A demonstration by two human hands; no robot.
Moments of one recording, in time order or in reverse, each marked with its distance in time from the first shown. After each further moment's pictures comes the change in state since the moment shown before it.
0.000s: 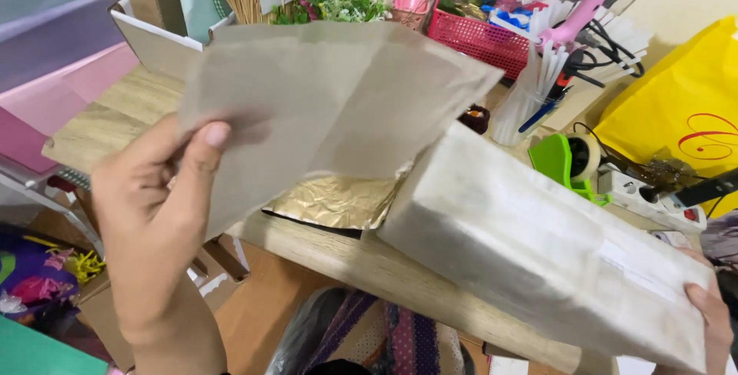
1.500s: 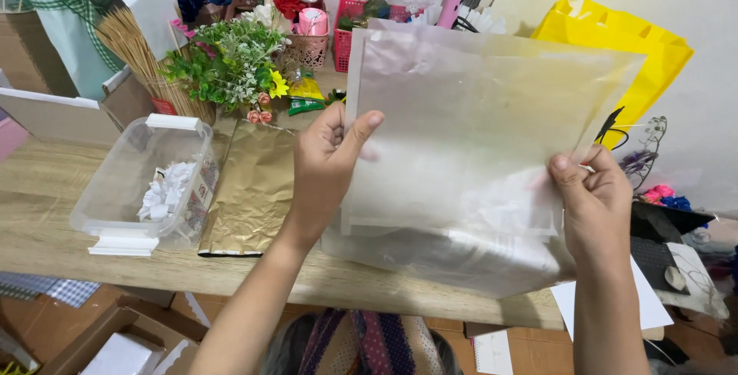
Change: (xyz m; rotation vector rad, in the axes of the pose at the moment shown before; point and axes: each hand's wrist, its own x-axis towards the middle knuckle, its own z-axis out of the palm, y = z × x) left_hand 0.026 0.047 0.183 -0.697 -0.304 -0.182; right_hand -0.178 -0.187 0.190 0.321 0.082 -0.450
